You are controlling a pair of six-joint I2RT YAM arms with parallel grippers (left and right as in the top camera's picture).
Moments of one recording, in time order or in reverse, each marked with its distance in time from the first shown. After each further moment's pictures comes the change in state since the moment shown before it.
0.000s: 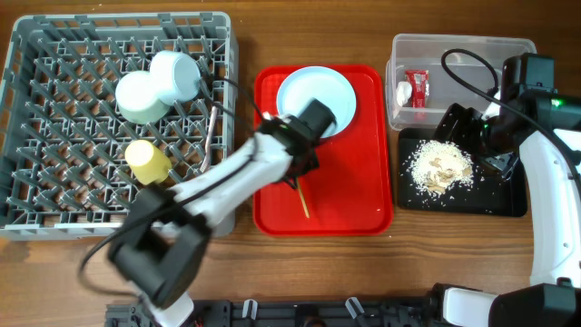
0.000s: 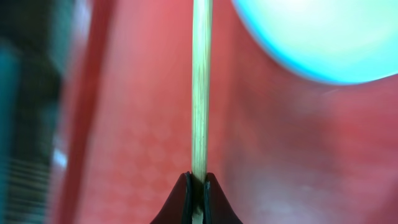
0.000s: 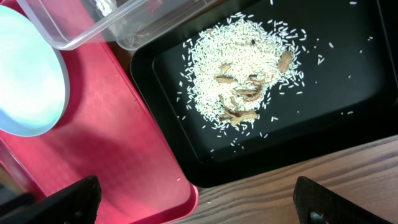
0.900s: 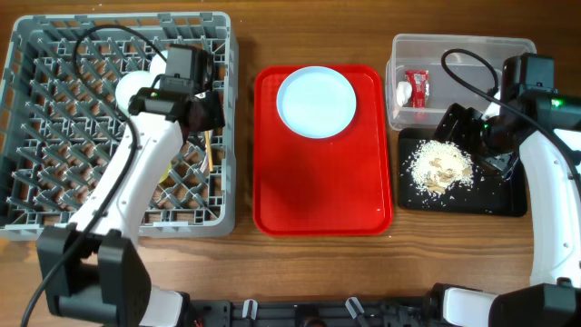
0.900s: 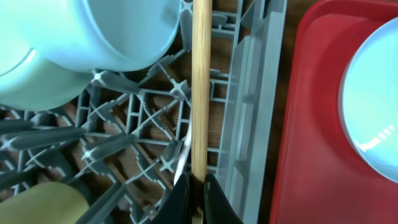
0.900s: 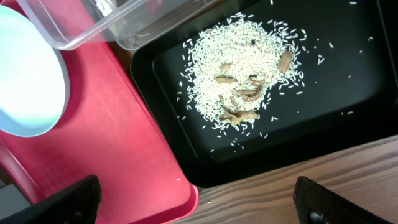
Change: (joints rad) left arm 0.492 -0.166 0.000 0.033 -0.008 0.659; right arm 0.000 0.000 0.000 0.000 0.000 0.000
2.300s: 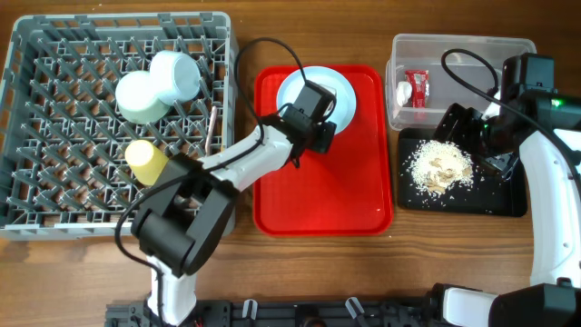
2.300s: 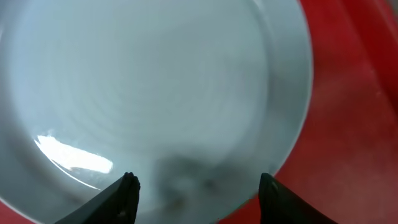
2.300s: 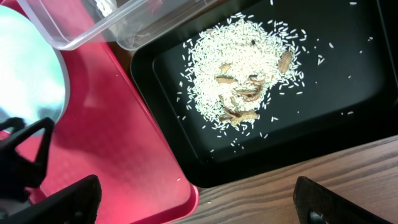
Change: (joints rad) left arm -0.454 0.375 0.000 0.499 0.092 0.077; right arm 0.000 0.000 0.000 0.001 0.000 0.000
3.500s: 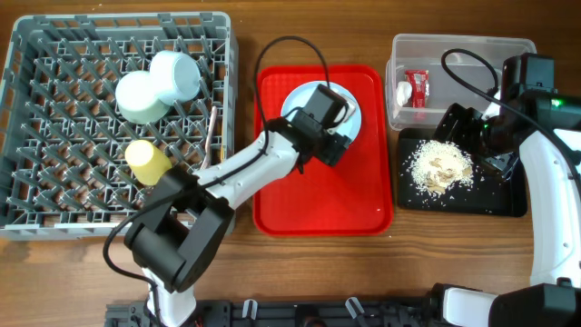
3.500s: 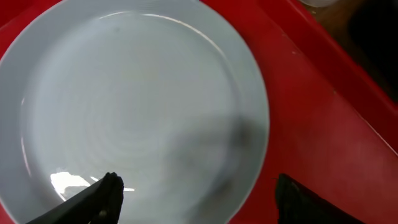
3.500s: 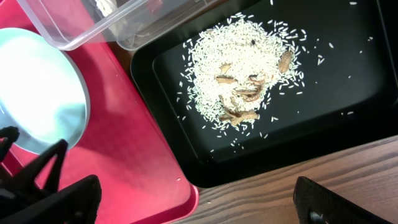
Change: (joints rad) left arm -0.067 -0.073 0.010 -0.071 0.023 0.234; right arm 0.000 0.000 0.000 0.000 0.000 0.000
